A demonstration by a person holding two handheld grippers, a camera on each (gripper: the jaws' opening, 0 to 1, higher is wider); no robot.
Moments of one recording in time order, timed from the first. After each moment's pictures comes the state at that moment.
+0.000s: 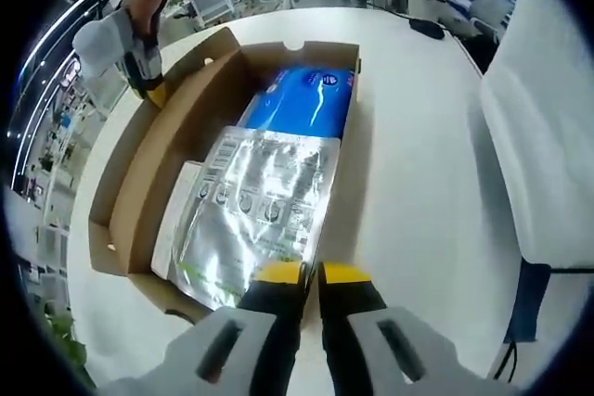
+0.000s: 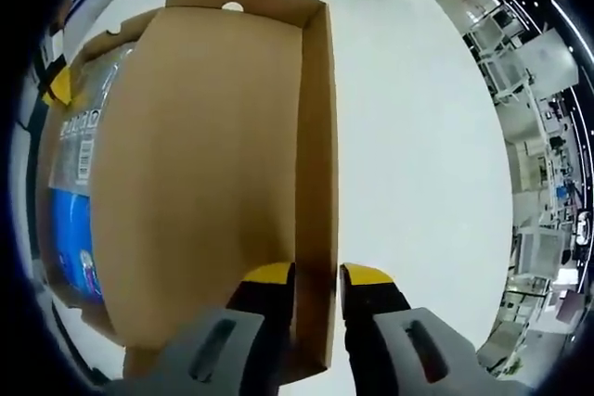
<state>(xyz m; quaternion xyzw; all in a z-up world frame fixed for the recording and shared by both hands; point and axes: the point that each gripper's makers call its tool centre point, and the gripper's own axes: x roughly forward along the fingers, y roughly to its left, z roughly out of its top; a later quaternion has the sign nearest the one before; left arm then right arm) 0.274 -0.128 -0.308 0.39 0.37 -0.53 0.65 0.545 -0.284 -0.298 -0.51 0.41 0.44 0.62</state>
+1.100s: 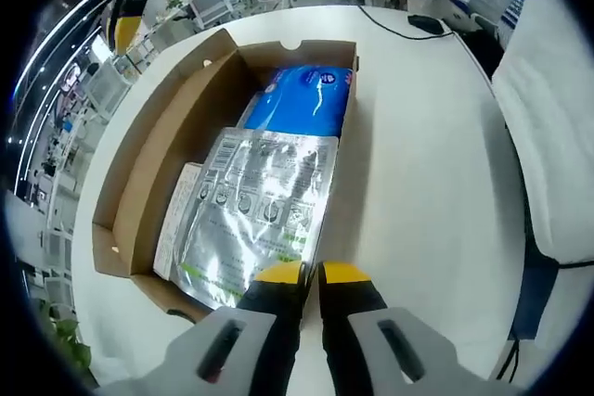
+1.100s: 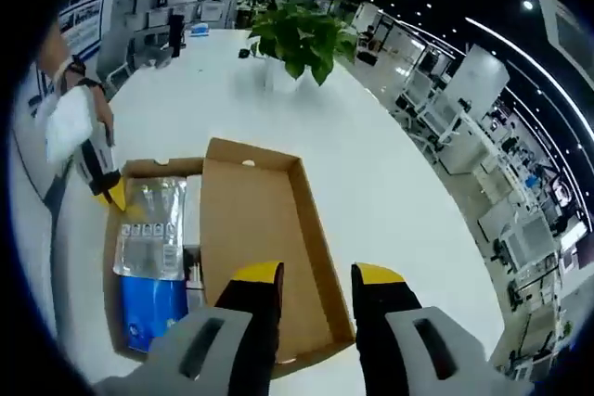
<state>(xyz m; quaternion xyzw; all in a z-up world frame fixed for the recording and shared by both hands) 0.273 -0.127 -0.308 0.40 0.37 -0.53 0.65 0.485 -0.263 -0.156 -0.33 0.25 0.45 0.79</state>
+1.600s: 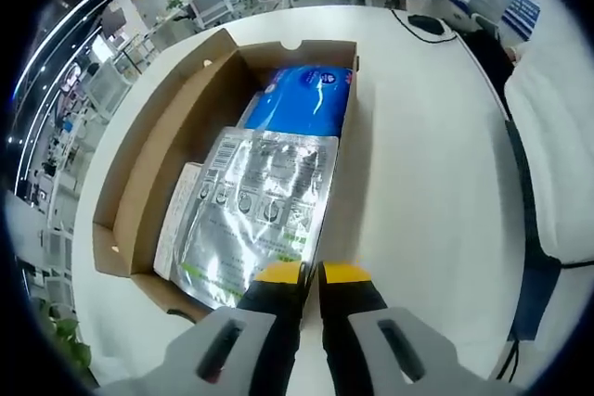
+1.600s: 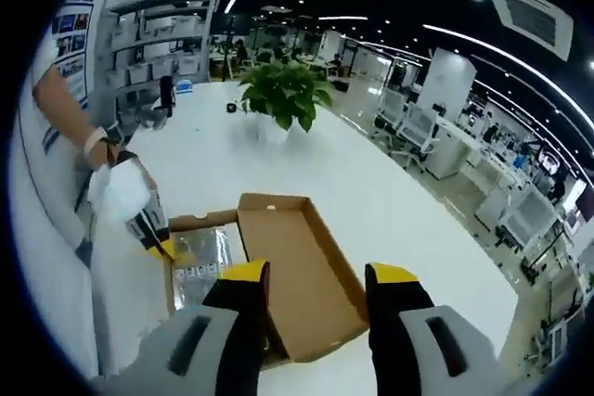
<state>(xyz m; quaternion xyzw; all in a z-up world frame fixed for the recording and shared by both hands) 0.273 -0.127 -0.308 0.40 0.37 -0.53 0.65 0.410 -0.277 -0.099 -0.25 0.22 0.43 0.84</state>
